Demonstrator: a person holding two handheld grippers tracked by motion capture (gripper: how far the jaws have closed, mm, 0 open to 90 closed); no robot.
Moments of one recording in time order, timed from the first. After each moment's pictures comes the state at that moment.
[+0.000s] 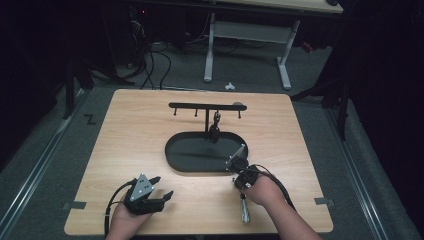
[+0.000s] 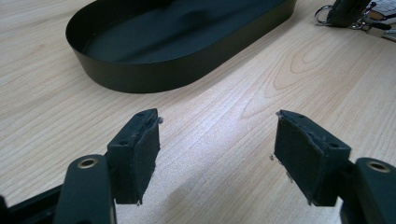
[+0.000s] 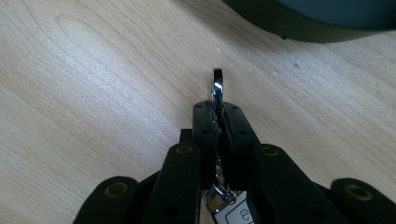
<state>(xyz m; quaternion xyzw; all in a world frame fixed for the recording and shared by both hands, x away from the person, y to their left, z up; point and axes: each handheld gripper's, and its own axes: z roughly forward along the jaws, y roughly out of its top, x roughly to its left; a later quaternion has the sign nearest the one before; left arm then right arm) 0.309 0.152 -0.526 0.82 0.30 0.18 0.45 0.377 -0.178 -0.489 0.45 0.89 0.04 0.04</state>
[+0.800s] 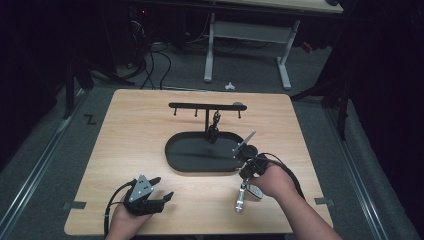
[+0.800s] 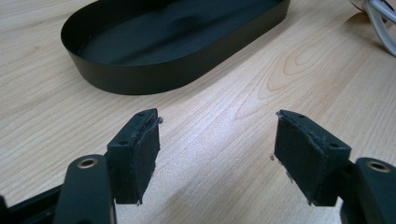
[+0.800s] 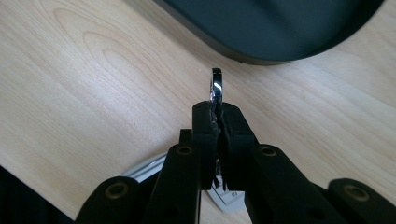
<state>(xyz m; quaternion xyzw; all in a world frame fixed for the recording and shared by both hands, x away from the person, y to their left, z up) 0.307 0.153 -0.526 0.82 0.30 0.17 0.46 0.378 -0.194 -0.426 0.45 0.89 0.09 0.04</state>
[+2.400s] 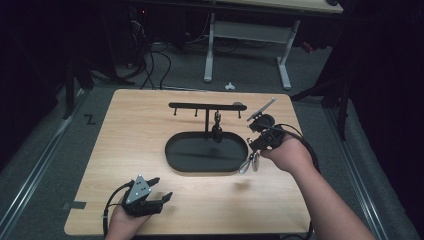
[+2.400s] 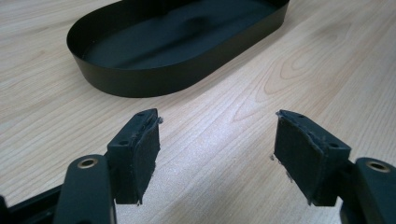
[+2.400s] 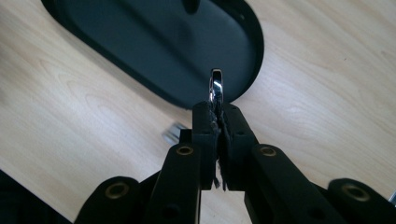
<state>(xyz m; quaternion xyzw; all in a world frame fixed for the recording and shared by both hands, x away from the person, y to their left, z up) 0.304 0.156 -0.524 0.81 0.30 0.17 0.47 0.406 -0.216 -0.340 0.47 0.87 0.14 0.10</state>
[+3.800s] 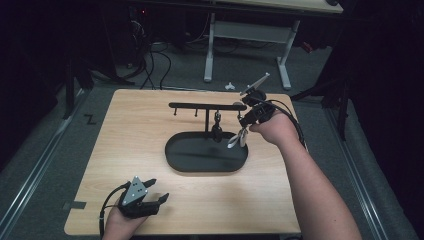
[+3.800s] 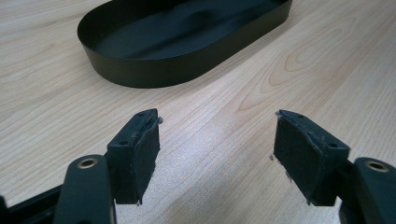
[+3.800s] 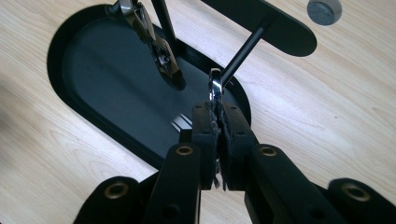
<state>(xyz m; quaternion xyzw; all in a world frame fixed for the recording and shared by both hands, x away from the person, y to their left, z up) 0.300 0.165 -0.524 0.81 0.30 0.17 0.47 0.471 -0.205 -0.326 0.49 0.85 0.18 0.09</state>
